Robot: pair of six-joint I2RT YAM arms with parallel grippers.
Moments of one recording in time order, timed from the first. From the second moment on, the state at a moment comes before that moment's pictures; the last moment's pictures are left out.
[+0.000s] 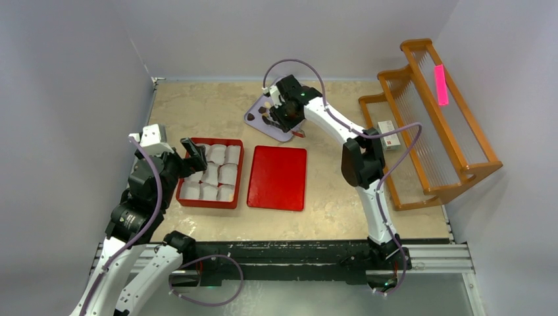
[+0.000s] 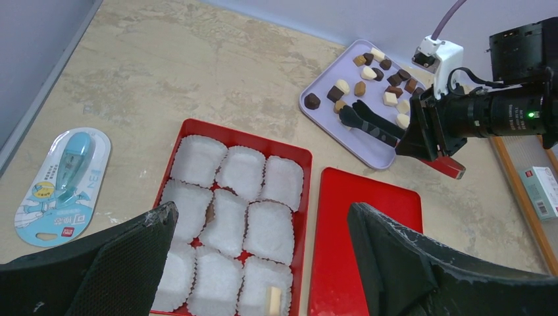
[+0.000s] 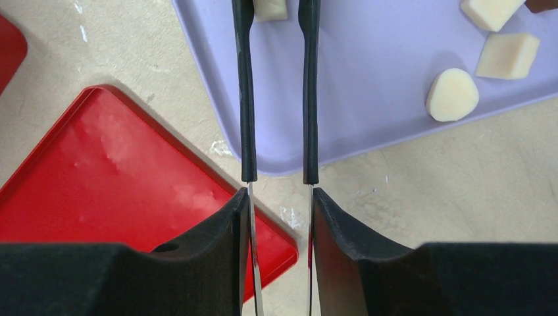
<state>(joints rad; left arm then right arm) -0.39 0.54 0.89 -0.60 -0.38 -0.40 0.56 2.28 2.10 -0.85 -0.02 -0.16</state>
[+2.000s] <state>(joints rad) -0.38 0.44 0.89 -0.59 -0.48 -0.40 0.89 1.89 1.78 -0.73 -0.21 0.08</state>
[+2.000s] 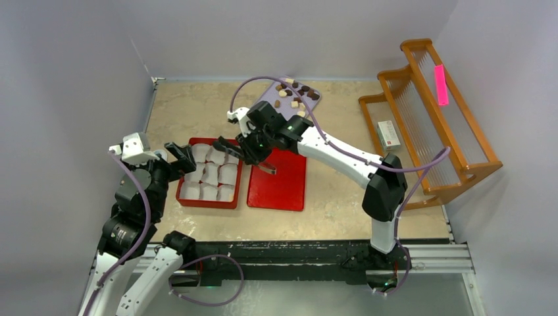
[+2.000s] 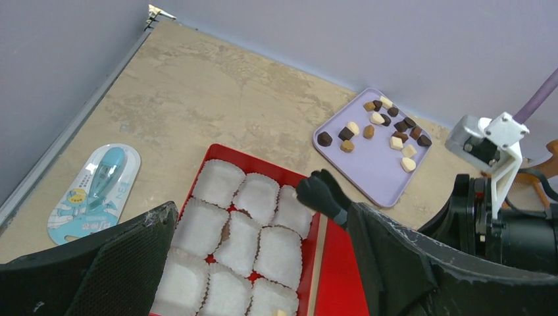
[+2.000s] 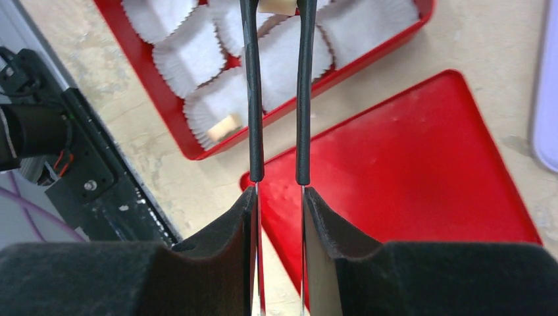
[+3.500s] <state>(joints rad) -0.37 0.41 0.89 -0.59 -0.53 -0.41 1.06 2.06 1.75 -0.73 -0.28 0.09</state>
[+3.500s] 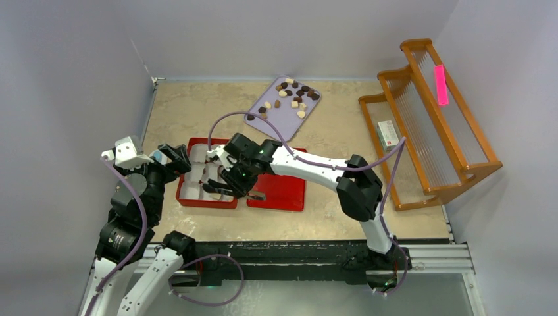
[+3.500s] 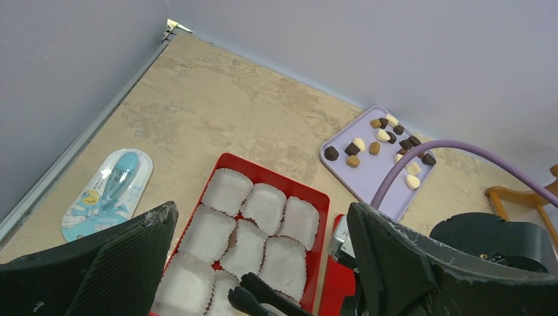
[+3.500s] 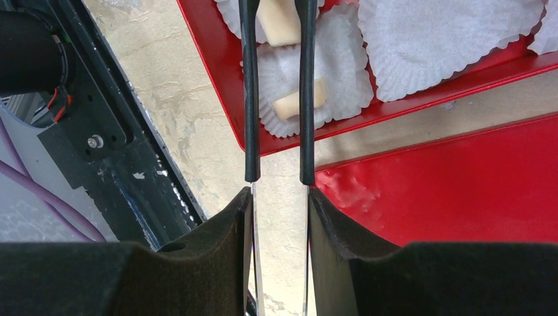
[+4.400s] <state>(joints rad) -0.37 0.41 0.89 -0.59 -0.52 -0.41 1.02 2.03 1.79 -0.71 -0.19 0.11</state>
